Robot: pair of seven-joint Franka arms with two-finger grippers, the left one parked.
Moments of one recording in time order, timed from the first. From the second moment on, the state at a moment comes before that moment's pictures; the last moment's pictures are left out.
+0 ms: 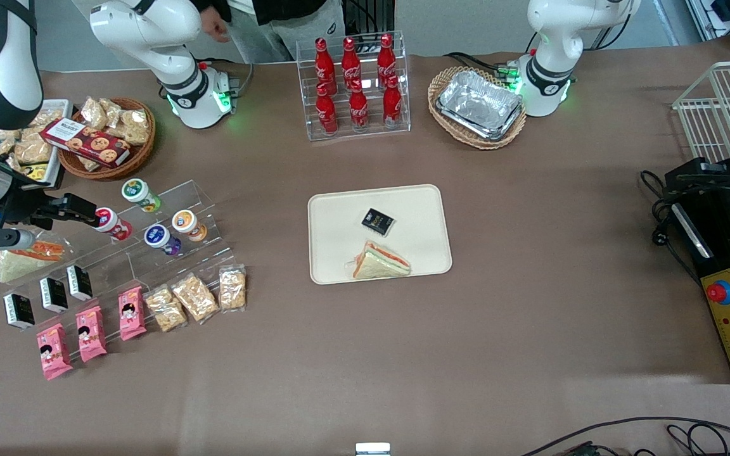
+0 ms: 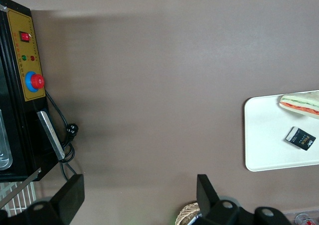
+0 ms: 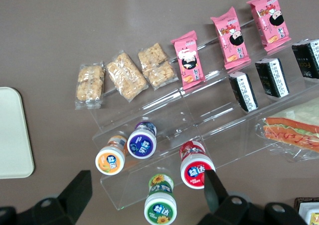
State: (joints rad) arm 0.06 -0.01 -0.12 -1.78 0.03 1.72 -0.06
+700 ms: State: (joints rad) arm 0.04 -0.01 -0.12 -1.78 0.03 1.69 -0.06
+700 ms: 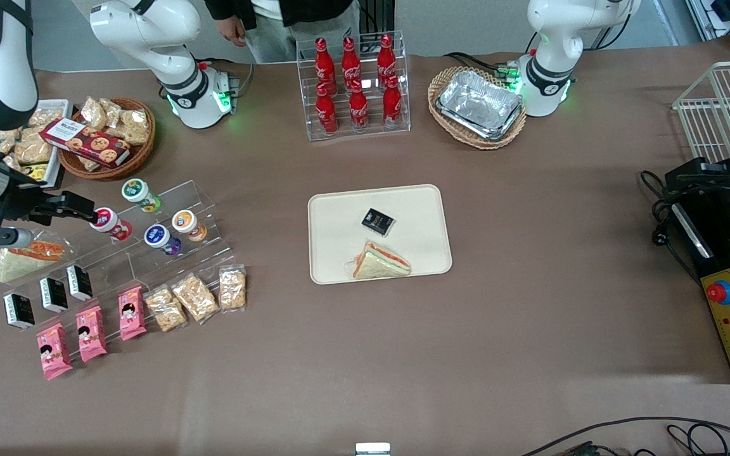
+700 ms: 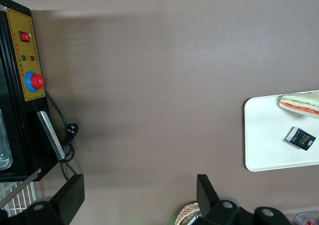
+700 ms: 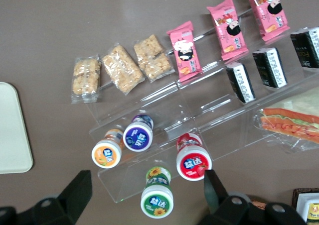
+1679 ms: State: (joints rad) arm -0.01 0.00 -0.14 -1.78 0.05 1.65 -0.06
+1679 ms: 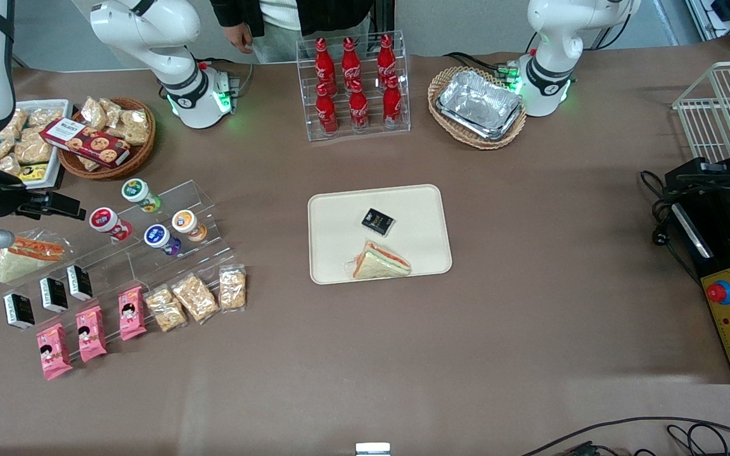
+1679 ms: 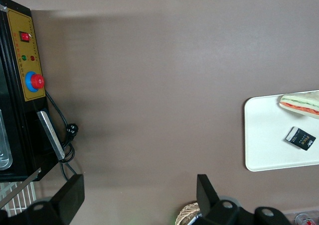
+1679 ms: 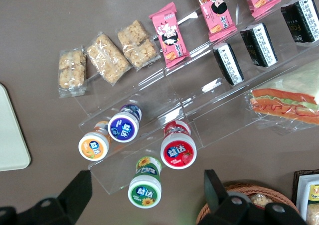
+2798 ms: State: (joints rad) arm 0.02 -0.31 -0.11 -2.13 0.05 1.69 0.03
